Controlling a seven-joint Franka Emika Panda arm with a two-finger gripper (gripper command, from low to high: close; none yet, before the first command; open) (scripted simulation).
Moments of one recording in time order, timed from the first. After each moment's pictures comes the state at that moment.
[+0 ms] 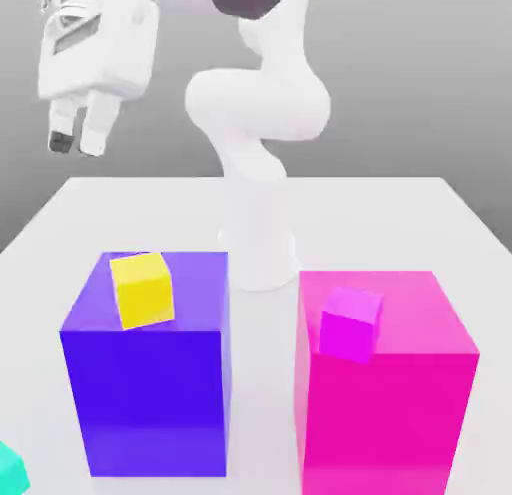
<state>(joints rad) -0.49 -0.43 0.10 -2.58 -0.05 2.57 1.62</state>
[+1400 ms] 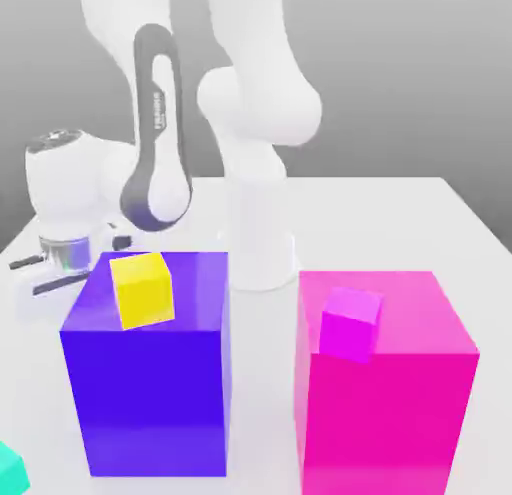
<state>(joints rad) -0.85 0.04 0.02 -2.88 0.00 2.92 2.44</state>
